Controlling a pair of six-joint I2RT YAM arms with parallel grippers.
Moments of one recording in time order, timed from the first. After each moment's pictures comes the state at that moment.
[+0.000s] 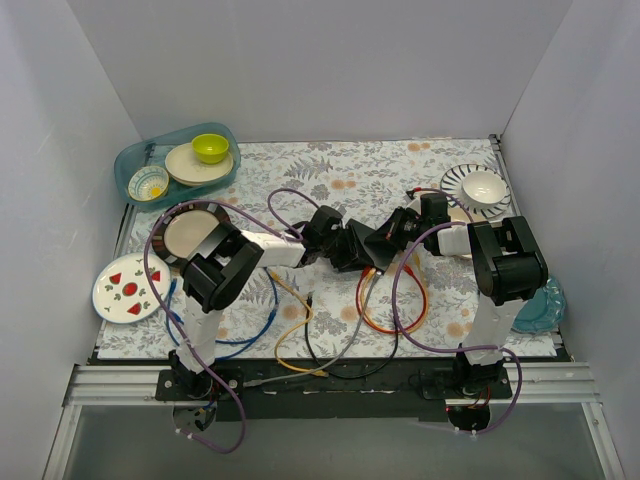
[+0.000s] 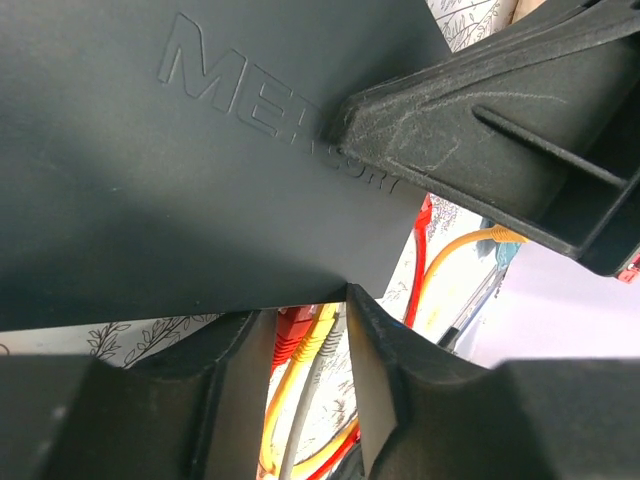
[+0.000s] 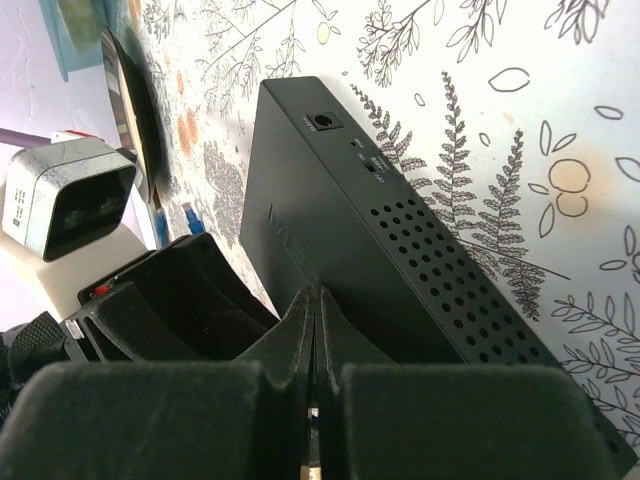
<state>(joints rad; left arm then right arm) -0.75 2.05 1.16 0.16 0.35 -1.04 0.21 1.88 0.84 0.32 -0.72 0.81</state>
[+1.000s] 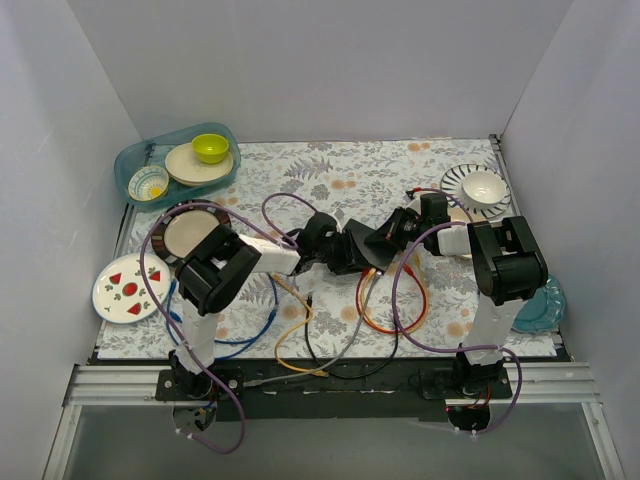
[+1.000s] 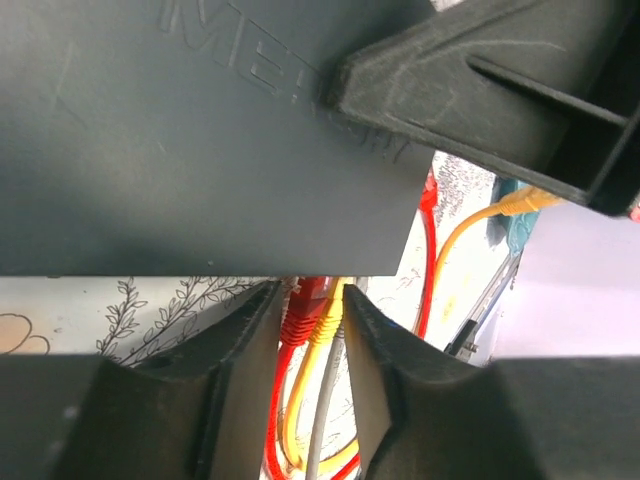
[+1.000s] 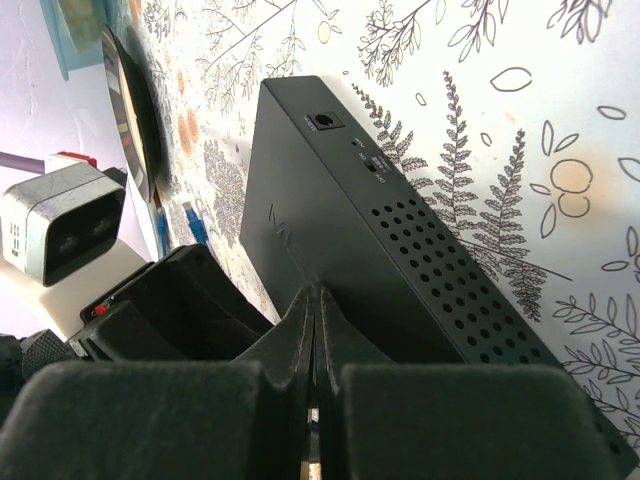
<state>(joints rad) -0.76 2.01 1.04 0.30 0.34 -0.99 0.21 1.88 0.84 0.32 -0.72 0.81</state>
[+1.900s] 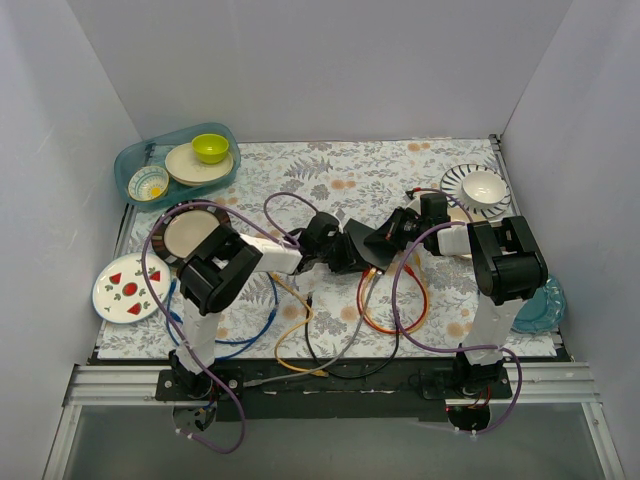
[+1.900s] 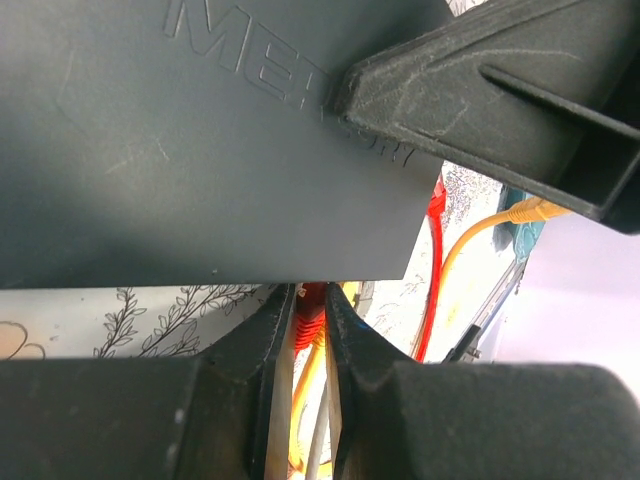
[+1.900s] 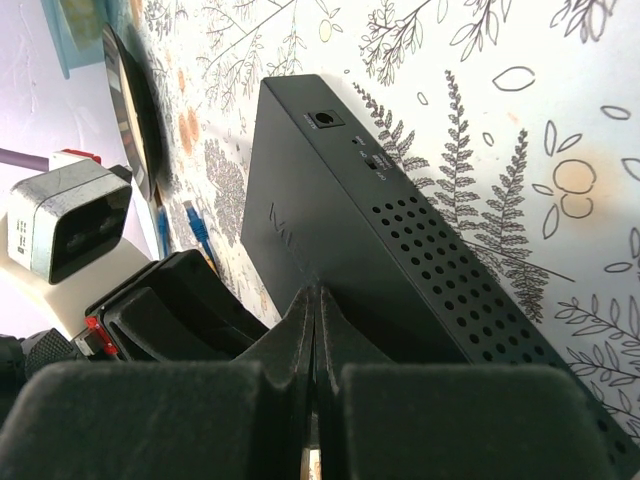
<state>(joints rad) -0.76 2.03 1.07 0.24 0.33 -0.99 0.21 1.88 0.84 0.32 -0.73 0.81</state>
